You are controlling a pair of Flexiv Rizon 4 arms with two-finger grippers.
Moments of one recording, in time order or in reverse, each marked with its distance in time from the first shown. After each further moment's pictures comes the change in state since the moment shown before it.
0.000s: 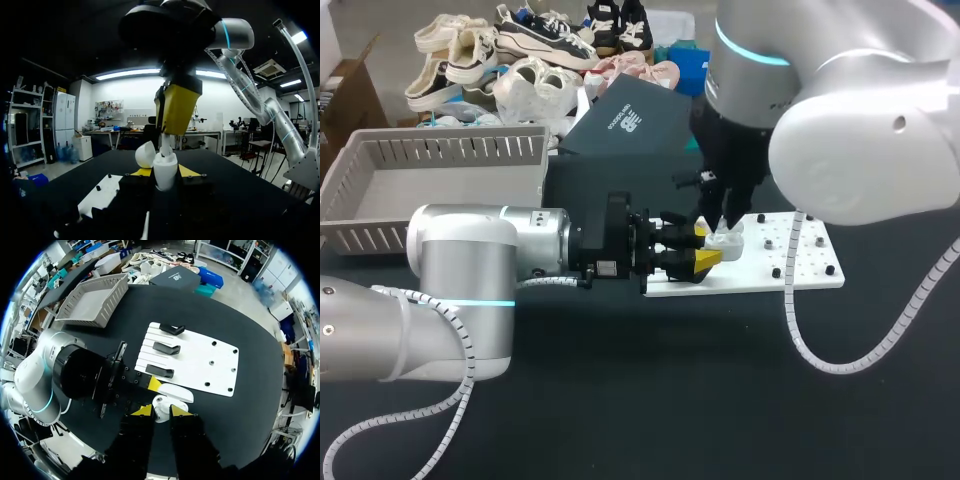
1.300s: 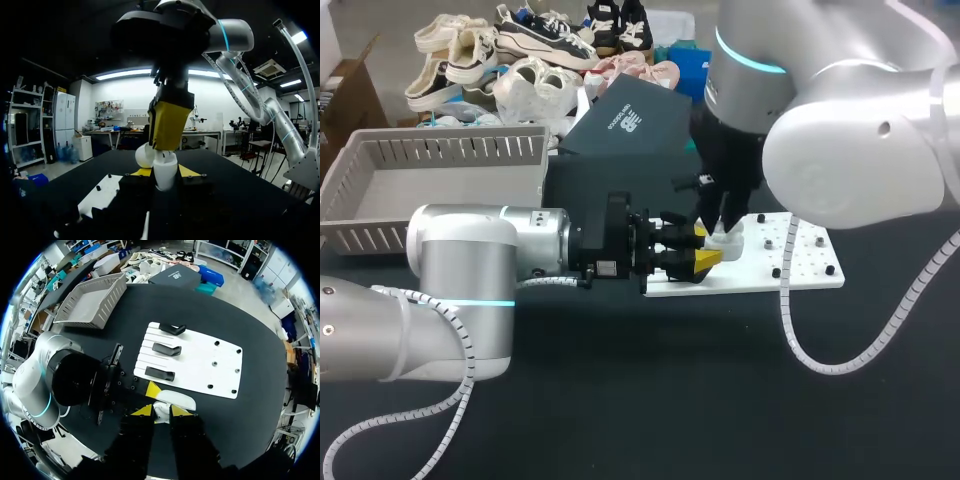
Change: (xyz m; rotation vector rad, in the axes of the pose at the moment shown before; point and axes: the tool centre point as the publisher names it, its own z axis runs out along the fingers) left arm 0.000 0.000 0.000 0.000 0.000 0.000; right arm -0.006 -0.001 0.014 -0.020 0.002 0.015
